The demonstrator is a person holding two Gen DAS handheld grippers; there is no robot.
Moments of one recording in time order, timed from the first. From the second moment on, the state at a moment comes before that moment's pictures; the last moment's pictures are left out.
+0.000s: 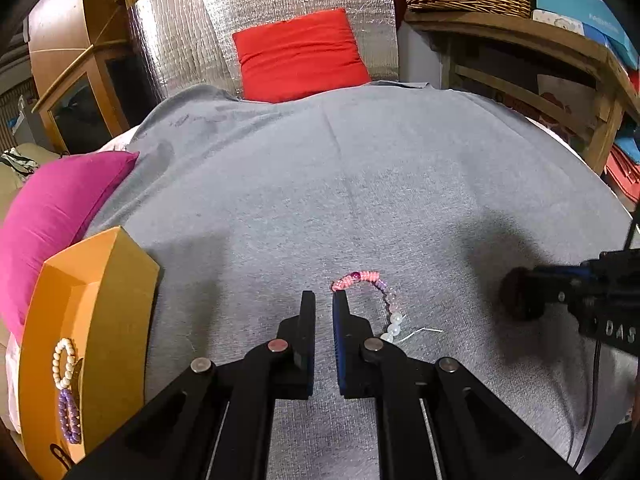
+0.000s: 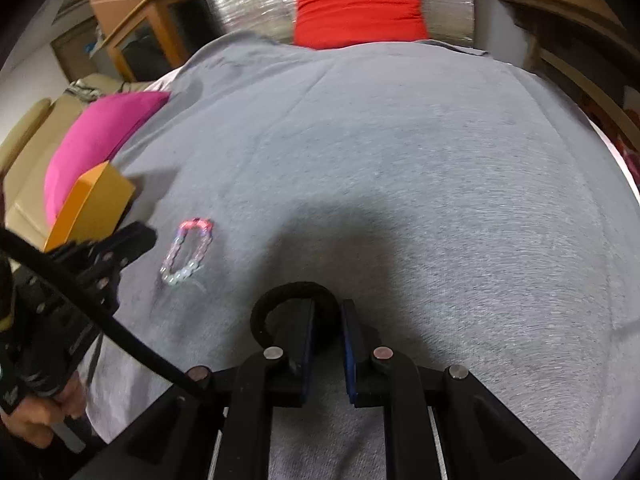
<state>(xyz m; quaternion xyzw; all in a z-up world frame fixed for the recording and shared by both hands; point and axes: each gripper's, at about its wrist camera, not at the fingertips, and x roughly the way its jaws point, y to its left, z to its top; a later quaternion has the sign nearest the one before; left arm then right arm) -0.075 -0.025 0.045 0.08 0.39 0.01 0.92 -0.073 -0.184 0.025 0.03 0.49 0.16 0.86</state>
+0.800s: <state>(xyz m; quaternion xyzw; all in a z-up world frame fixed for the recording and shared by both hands) -0.088 -0.019 0.066 0.10 0.35 0.03 0.93 -0.062 -0.188 0.021 0.04 0.49 0.13 0.86</state>
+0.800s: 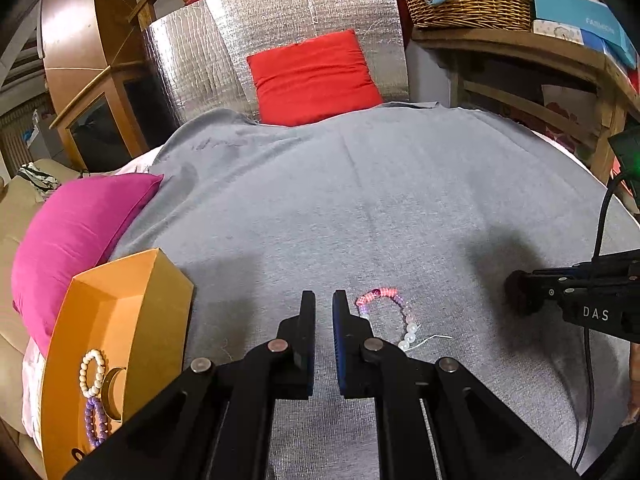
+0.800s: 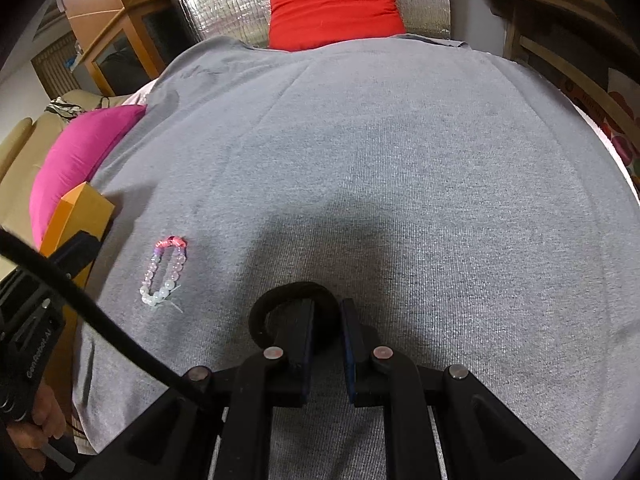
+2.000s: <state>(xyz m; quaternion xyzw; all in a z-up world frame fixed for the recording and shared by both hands) -0.082 -0.003 0.048 0.04 0.42 -0.05 0.91 -0.069 -0.205 0.027 0.07 0.50 0.16 0.85</state>
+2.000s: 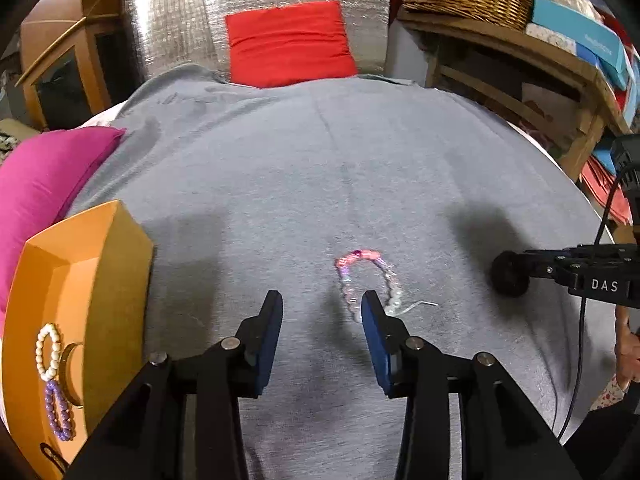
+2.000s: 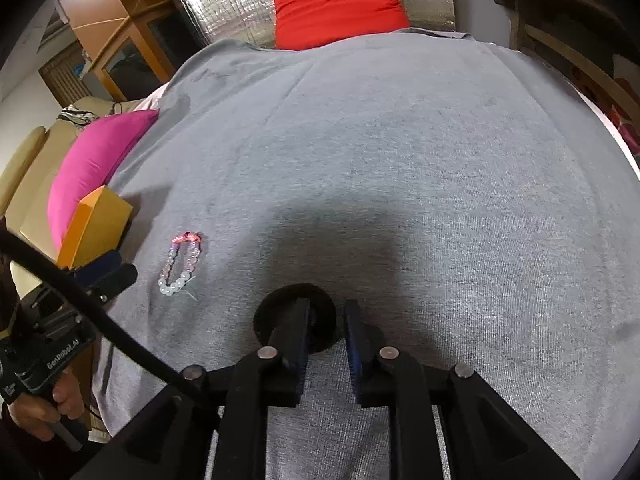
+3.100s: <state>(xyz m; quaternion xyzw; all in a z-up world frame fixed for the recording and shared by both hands) -0.082 0.003 0.073 -0.01 0.36 -0.04 0.93 -0.080 -0.194 0.043 0.04 0.44 0.17 0.88</state>
